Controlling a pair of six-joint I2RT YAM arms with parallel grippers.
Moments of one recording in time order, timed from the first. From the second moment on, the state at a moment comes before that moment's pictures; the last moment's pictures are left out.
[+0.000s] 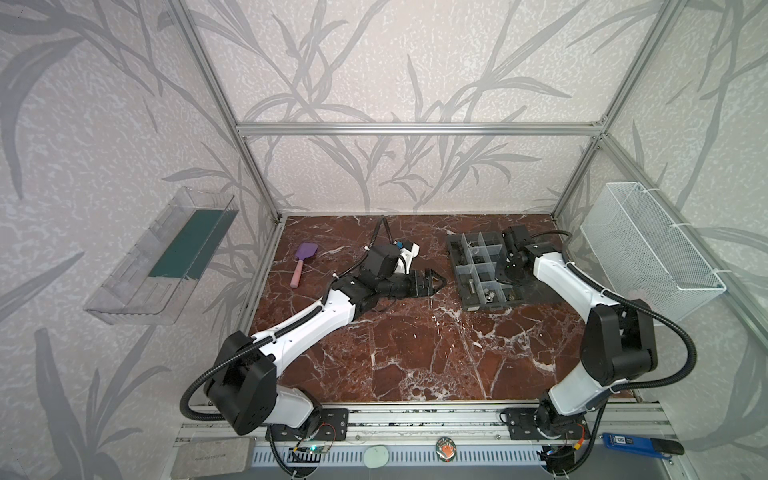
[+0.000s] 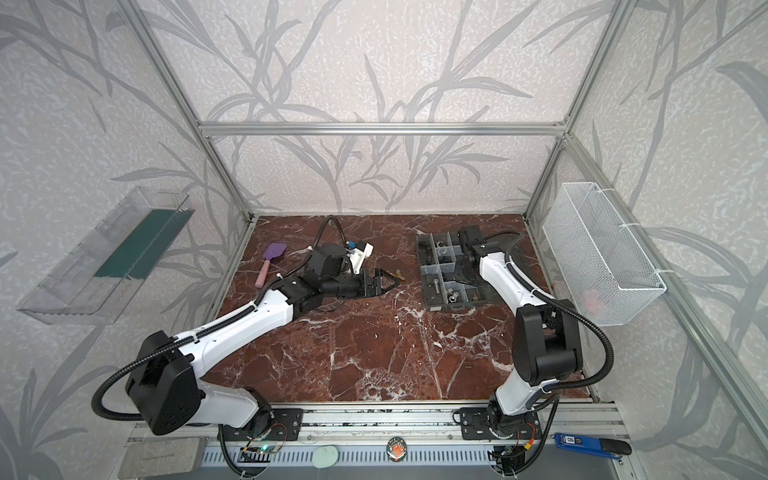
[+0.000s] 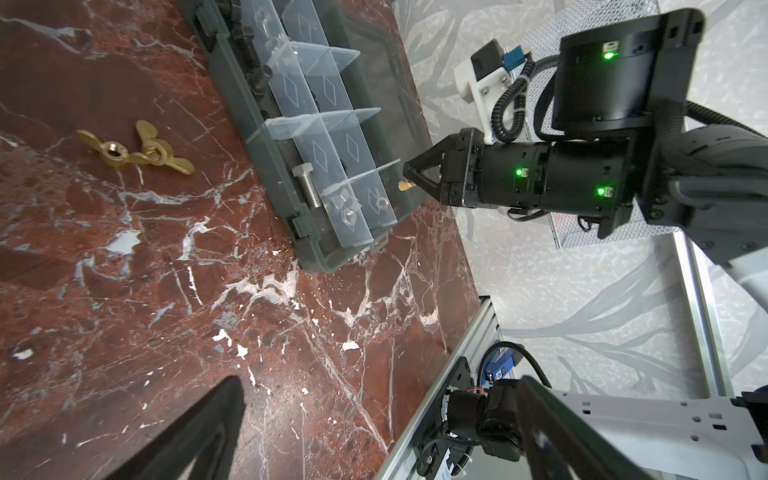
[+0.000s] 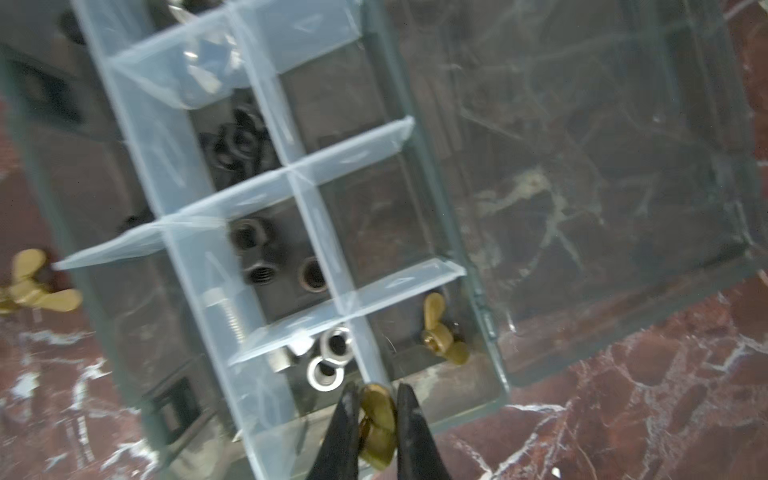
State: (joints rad) left arm -0.64 1.43 1.06 -0.18 0.48 -0.73; right arm 0.16 1.65 1.23 -0.79 0.15 0.41
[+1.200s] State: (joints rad) left arm -0.49 1.27 0.96 -0.24 0.48 -0.72; right arm 0.51 2.30 1.95 -0.83 0.06 0.30
